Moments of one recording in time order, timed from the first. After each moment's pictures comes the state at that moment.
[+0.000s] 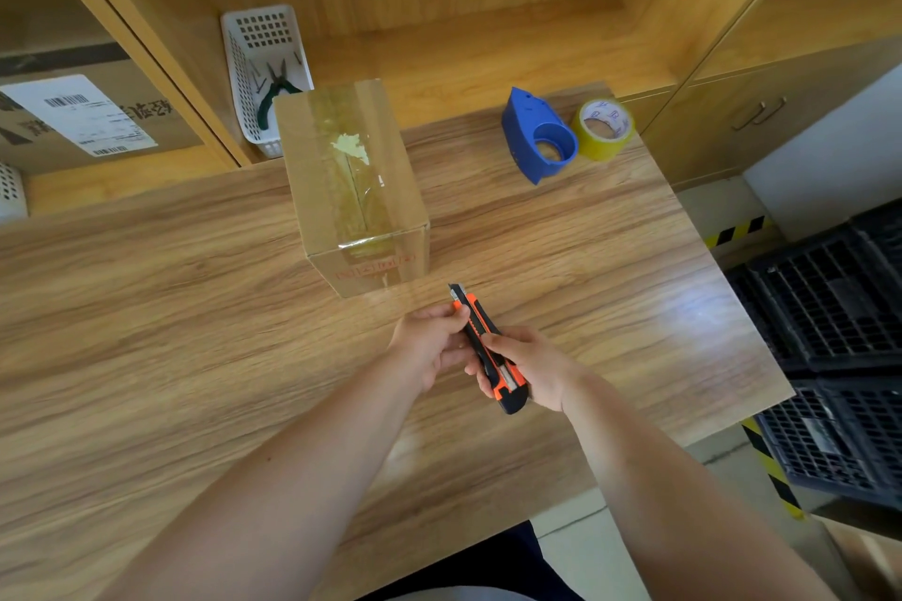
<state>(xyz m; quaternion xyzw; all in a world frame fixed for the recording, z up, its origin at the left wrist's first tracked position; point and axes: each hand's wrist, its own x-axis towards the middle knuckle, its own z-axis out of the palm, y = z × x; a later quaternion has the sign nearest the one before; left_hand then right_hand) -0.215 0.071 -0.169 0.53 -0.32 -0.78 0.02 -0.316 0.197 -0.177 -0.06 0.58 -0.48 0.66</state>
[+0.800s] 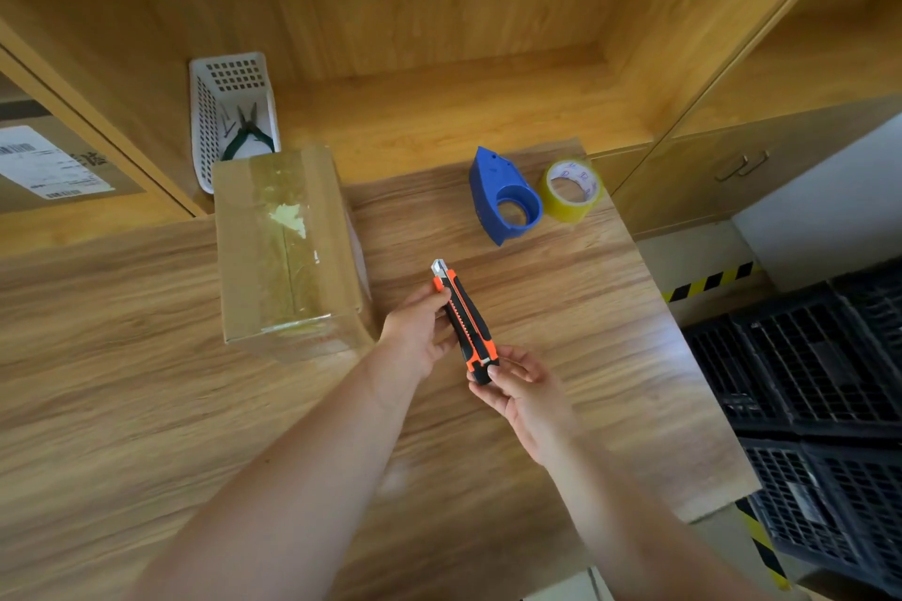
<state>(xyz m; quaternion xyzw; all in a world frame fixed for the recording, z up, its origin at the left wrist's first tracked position) -0.331 0.042 -0.149 0.57 -0.23 -0.79 0.08 -0.387 0.205 -0.184 0.10 0.56 -0.65 0.50</state>
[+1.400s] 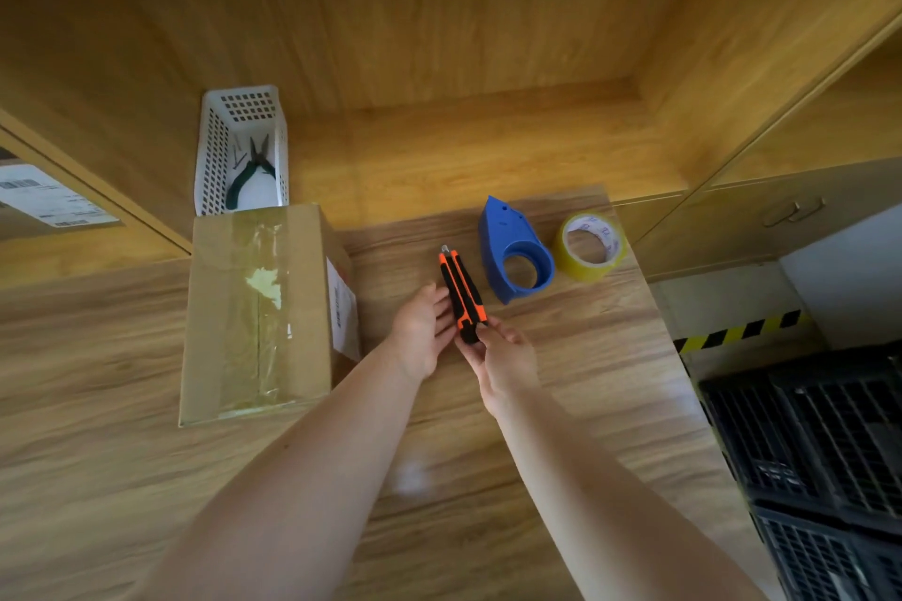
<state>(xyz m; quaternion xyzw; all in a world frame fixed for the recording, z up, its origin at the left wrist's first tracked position) -0.410 -0.013 -0.153 0.58 -0.22 -0.78 0.11 -0.463 0.078 -0.186 0.20 0.54 -0.68 0.45</state>
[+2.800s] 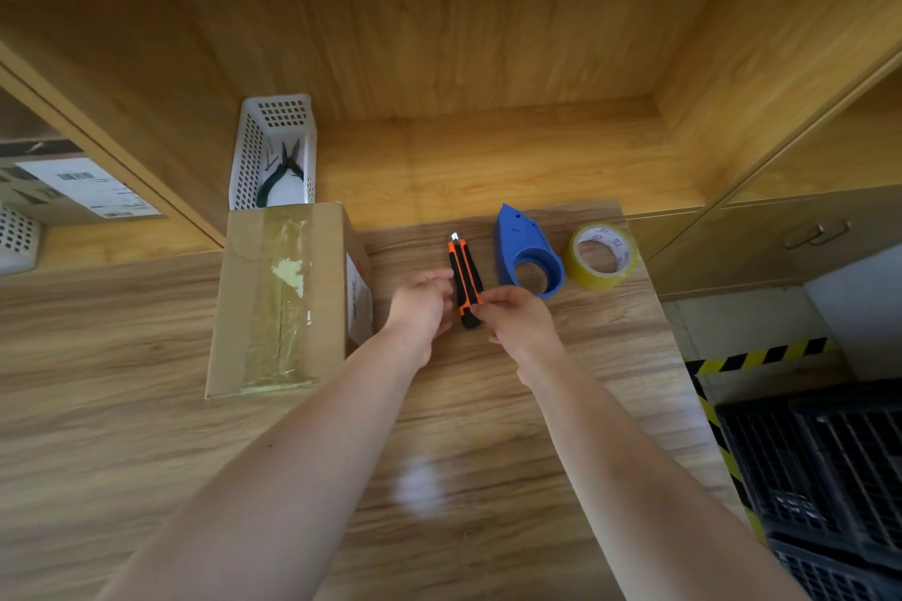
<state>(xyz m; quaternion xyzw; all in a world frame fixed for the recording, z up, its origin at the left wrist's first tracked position) -0.404 -0.017 -0.123 0.61 -0.40 -0.67 0.13 -0.496 0.066 -0.141 -0.11 0.77 -0.44 0.45</state>
